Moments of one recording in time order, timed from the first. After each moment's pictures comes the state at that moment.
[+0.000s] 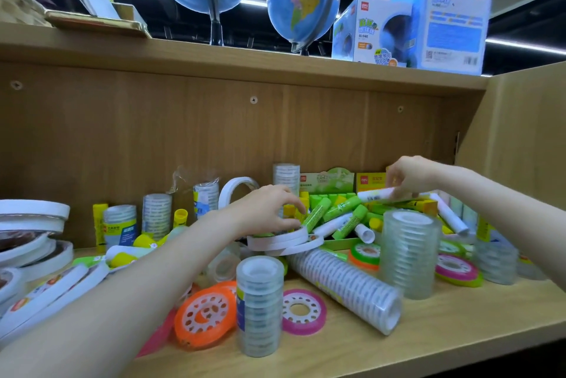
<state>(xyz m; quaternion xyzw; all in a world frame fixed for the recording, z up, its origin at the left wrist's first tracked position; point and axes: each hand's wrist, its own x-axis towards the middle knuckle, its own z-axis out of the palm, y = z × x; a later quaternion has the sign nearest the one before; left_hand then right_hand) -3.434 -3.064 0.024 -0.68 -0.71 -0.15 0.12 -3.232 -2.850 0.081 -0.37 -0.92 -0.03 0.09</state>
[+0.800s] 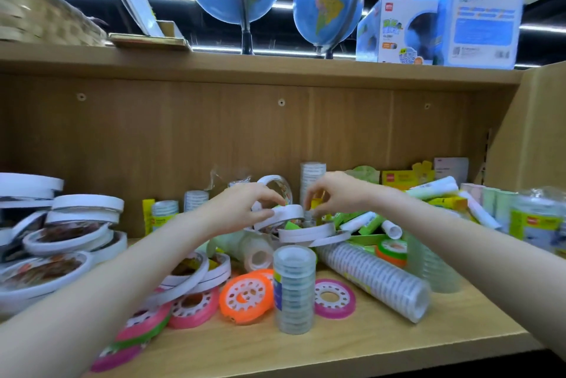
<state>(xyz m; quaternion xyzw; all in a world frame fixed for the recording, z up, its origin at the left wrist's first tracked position) -3.457 -3.147 0.029 -0.65 -0.73 -0.18 0.14 -3.326 -2.974 0.053 -0.09 -0.99 0.01 0.12</state>
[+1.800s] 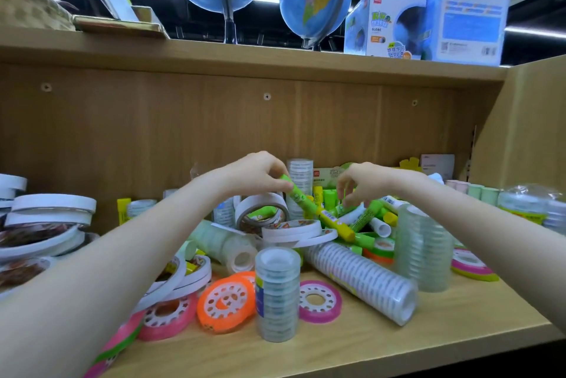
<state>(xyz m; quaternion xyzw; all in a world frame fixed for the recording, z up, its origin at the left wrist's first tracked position) -3.446 -3.097 0.068 -0.62 -0.75 -0.22 0.06 -3.295 -2.926 0.067 -0.25 -0.97 0.03 0.05</state>
